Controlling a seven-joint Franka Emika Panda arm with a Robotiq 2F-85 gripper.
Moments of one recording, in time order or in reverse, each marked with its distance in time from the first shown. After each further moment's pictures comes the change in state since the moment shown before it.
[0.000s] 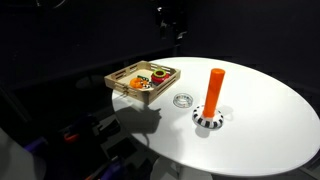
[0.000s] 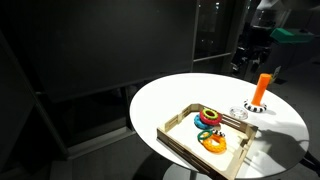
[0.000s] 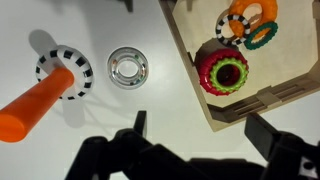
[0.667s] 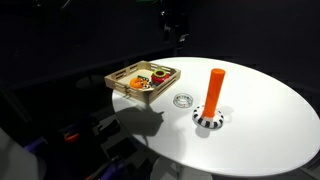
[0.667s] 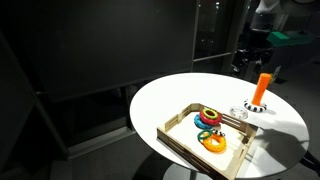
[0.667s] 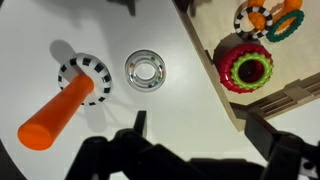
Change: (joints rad) arm -0.005 0.017 -0.005 0.001 -0.102 -0.001 0.147
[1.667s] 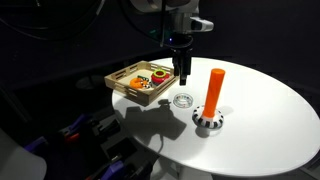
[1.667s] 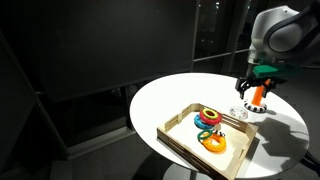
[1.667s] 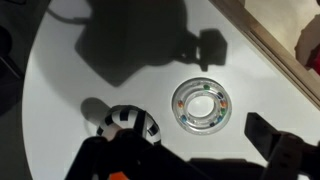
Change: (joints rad) arm -0.017 0.230 -0.086 0.002 -0.072 0.058 0.294
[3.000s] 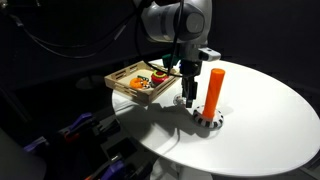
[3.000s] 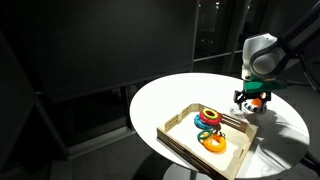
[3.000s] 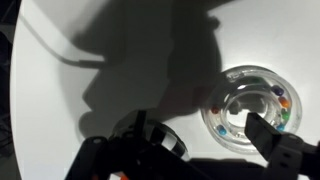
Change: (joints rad) arm 0.036 0.240 -0.093 0.113 0.000 0.046 0.091
